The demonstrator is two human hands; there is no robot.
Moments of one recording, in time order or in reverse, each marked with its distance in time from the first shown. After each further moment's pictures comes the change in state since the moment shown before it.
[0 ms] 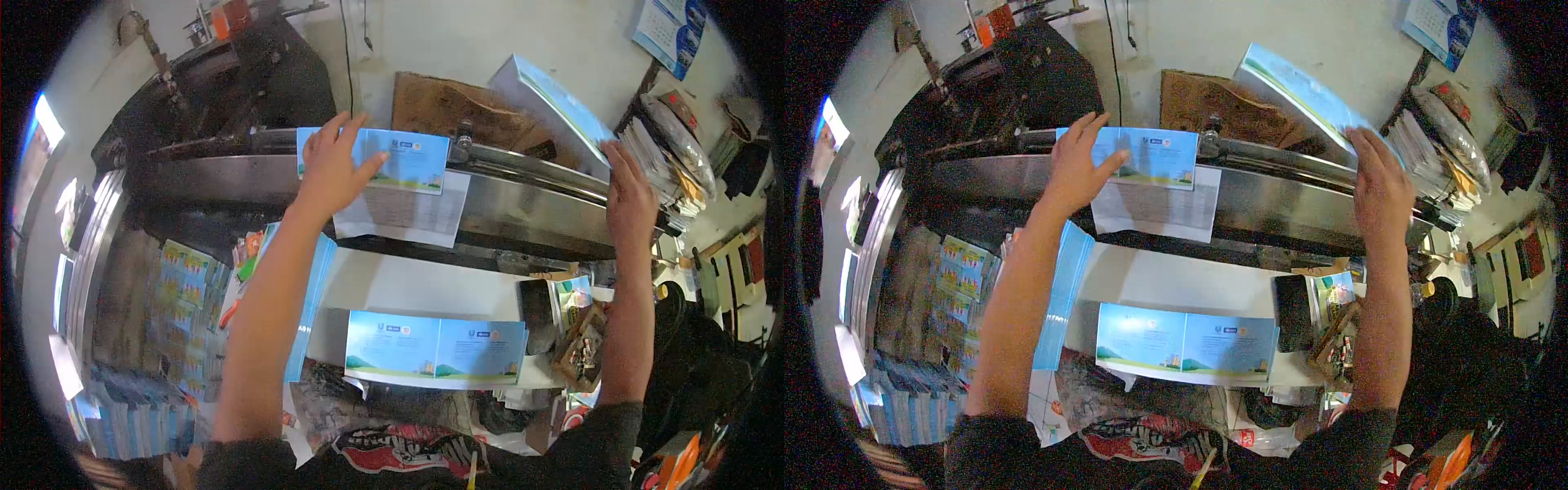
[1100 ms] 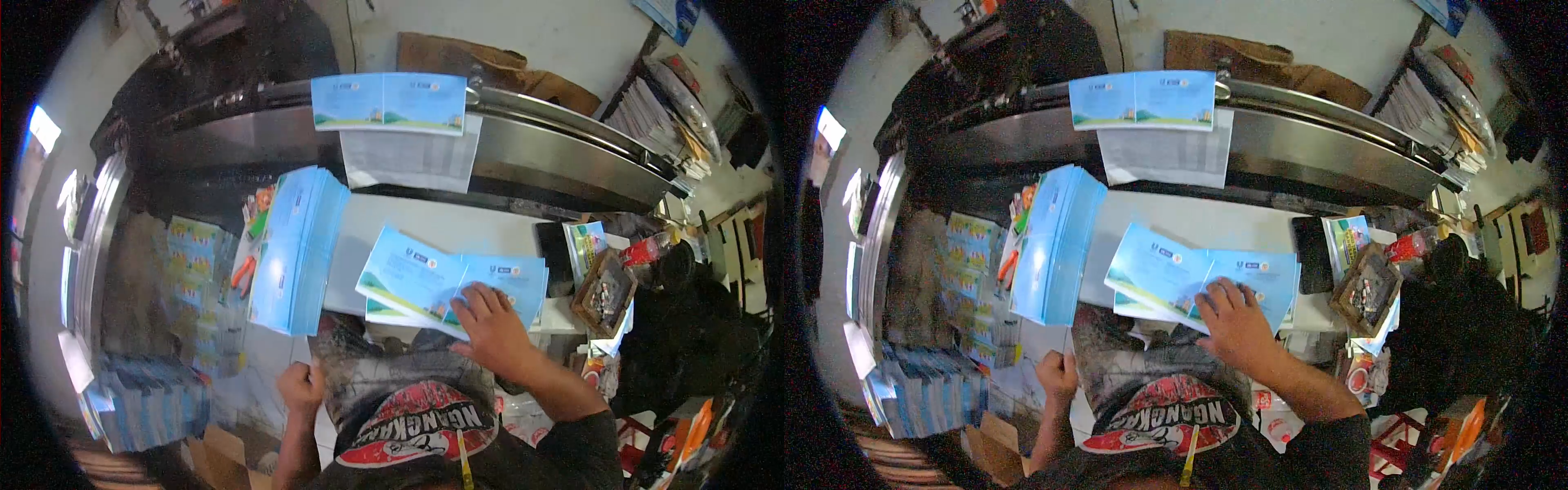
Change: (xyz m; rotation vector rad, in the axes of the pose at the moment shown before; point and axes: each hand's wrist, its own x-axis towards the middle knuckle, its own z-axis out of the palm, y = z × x) left_hand -0.452 0.004 -0.103 0.021 -0.292 -0.613; right_hand -0.246 -0.185 -0.011 0.261 -0.845 -0.395
